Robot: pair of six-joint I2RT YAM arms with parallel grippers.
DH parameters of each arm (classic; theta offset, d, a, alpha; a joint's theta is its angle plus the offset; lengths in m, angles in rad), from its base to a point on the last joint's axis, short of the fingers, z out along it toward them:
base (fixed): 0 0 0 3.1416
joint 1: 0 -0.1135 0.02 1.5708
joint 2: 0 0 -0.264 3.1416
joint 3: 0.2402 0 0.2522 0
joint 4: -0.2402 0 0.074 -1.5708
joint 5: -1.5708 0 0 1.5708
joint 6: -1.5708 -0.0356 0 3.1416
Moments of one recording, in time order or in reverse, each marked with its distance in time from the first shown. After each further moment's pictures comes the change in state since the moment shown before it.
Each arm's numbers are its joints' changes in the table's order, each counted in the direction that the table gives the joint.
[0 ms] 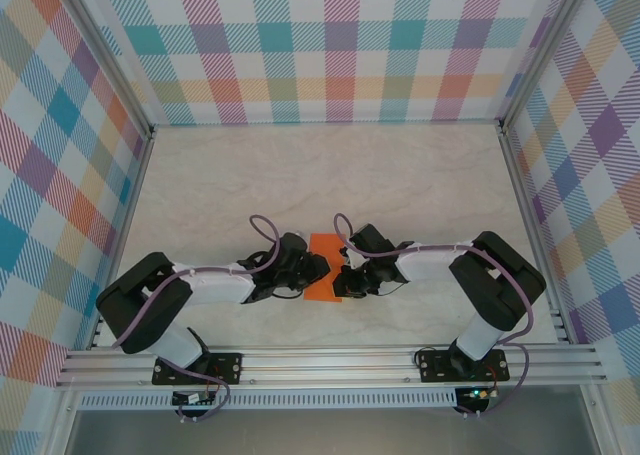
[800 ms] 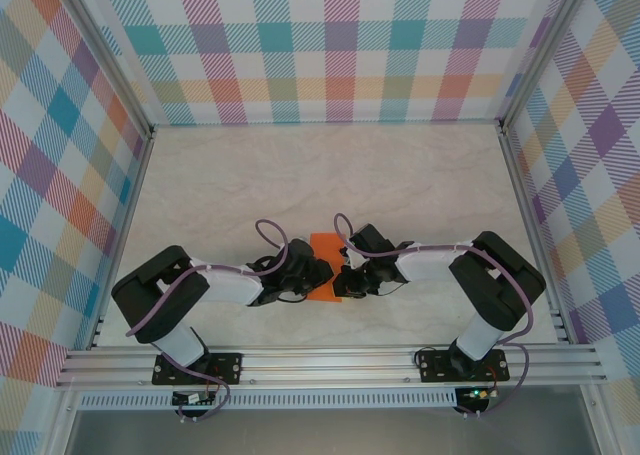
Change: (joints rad) left arm 0.031 0.082 -0.002 0.051 0.061 0.035; right arm 0.000 0.001 0.000 -0.002 -0.001 -0.006
